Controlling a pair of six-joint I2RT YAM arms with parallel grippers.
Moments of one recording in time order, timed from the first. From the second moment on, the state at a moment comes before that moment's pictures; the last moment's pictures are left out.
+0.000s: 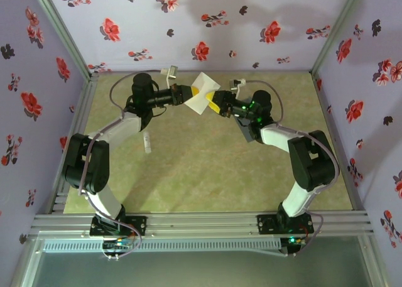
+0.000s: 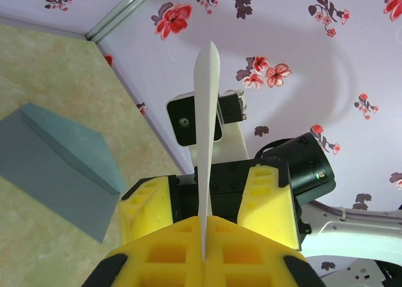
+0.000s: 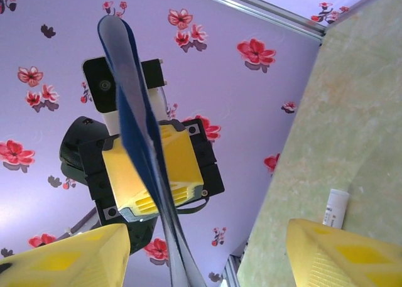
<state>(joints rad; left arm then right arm) -0.39 1.70 1.17 0.50 0.94 -0.91 0.37 1.71 0.92 0.91 -0.91 1.28</state>
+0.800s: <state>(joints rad) -0.39 1.70 1.17 0.53 0.92 -0.92 0.43 1.78 0.96 1.02 -0.89 1.35</state>
